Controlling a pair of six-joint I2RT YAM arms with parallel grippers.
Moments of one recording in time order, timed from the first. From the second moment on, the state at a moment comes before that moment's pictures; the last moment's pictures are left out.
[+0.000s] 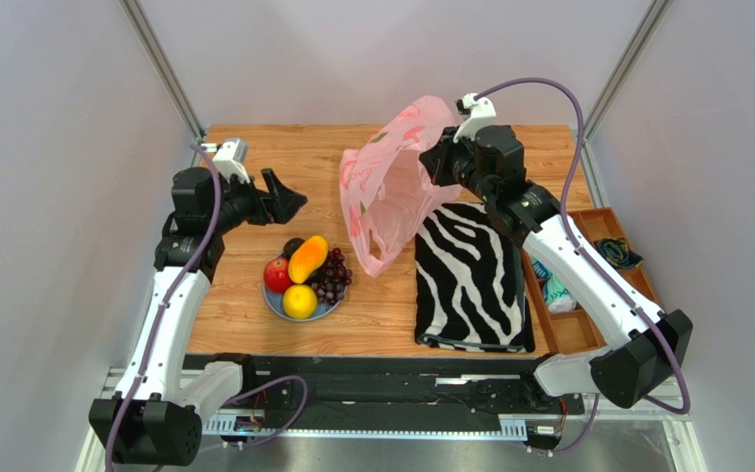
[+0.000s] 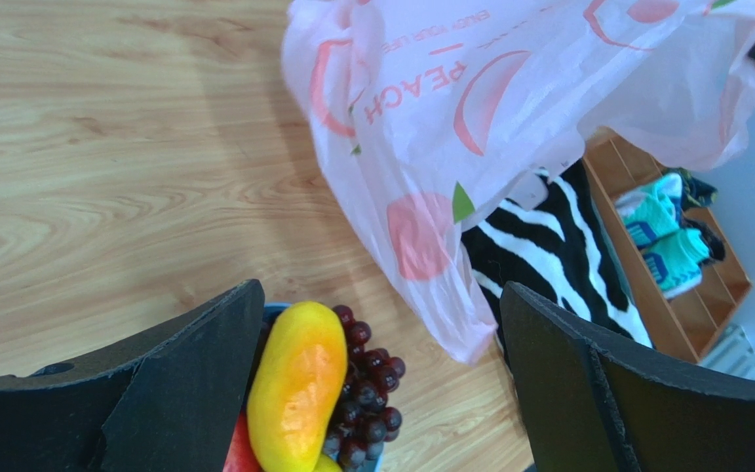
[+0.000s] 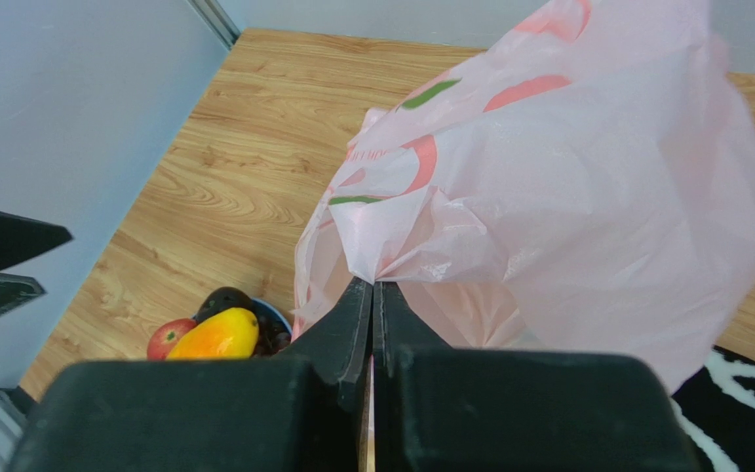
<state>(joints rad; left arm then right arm) -0.02 0.99 0.99 -0.34 0.53 -0.31 0.55 1.35 1.37 -0.25 0.01 0.34</state>
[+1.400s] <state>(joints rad) -0.70 1.08 0.61 0.21 0.30 -0.84 0.57 1.30 1.32 -0.13 0.26 0.41</state>
